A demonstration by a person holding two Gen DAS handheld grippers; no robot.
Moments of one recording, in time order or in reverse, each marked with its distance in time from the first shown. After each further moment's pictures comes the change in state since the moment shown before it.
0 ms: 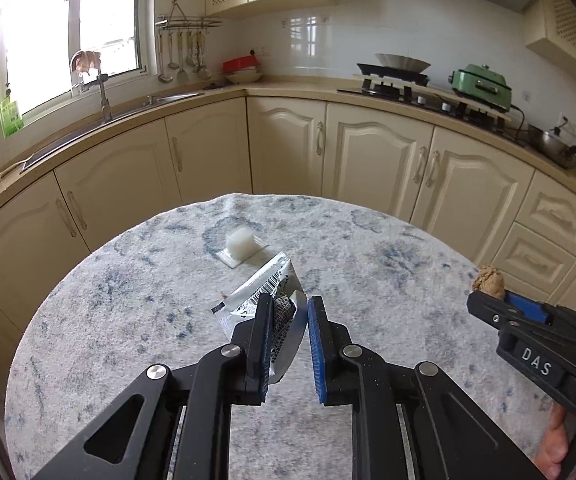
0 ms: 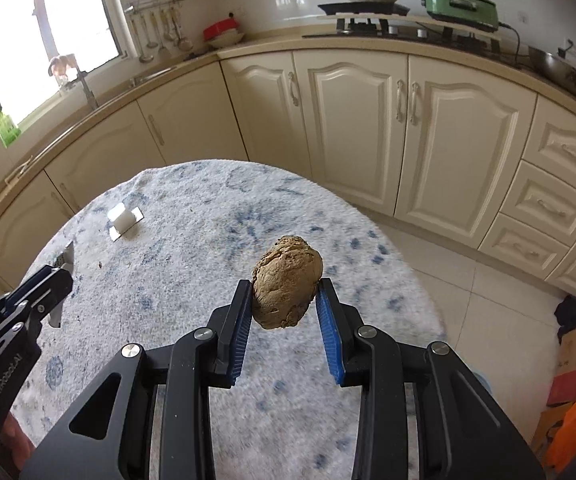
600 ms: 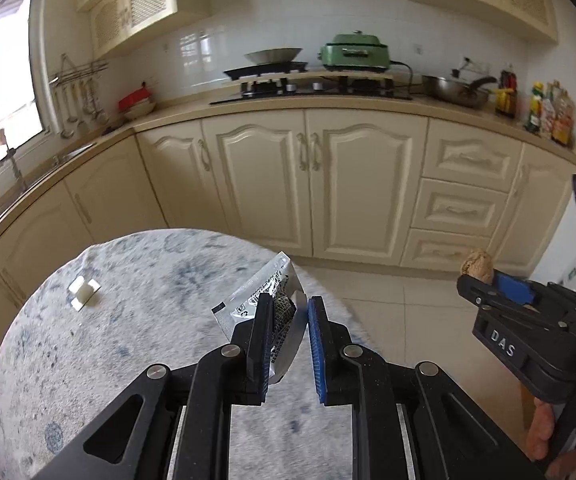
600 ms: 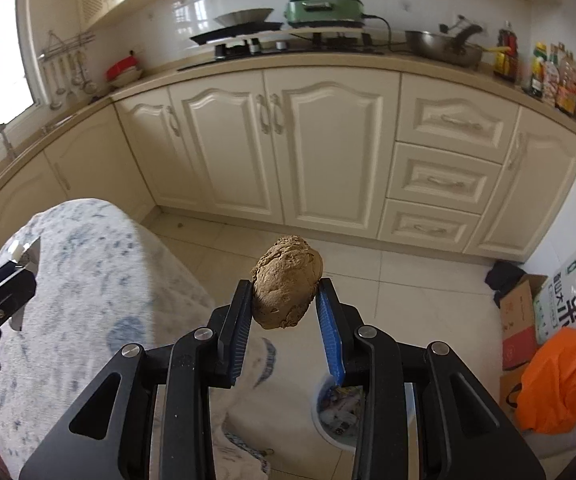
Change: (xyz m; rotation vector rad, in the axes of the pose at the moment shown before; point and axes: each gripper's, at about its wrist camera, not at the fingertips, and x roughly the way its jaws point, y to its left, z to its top) left arm -0.030 -0.186 -0.002 0.281 -0.014 -0.188; right arm -0.064 -0.168 -0.034 0.182 -0.065 -0.288
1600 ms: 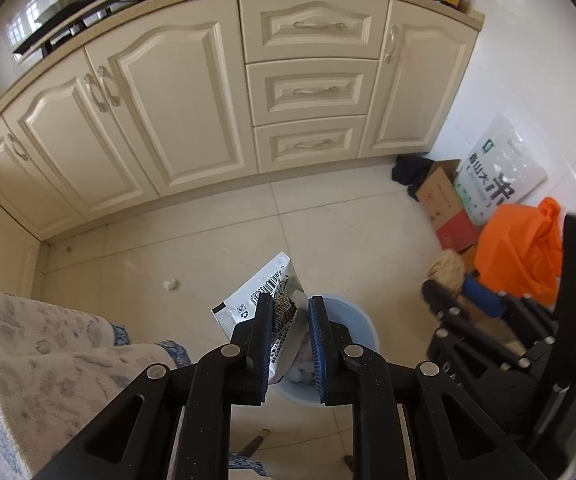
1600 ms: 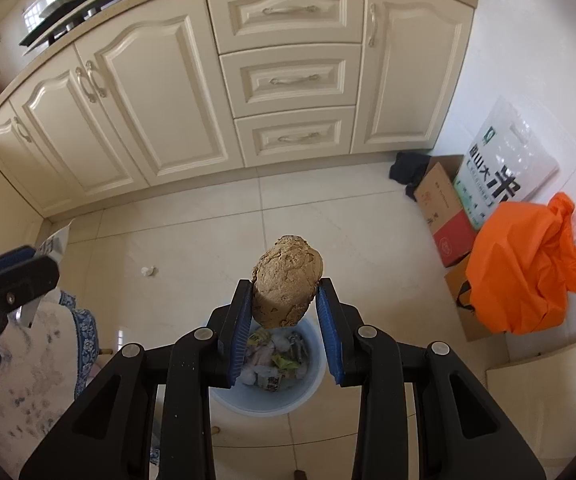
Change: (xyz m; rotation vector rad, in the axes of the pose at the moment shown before) left arm 0.184 -0.205 0.042 0.313 0.364 -0.375; right arm 0.059 -0.187 -0.087 0.320 0.188 -0.287
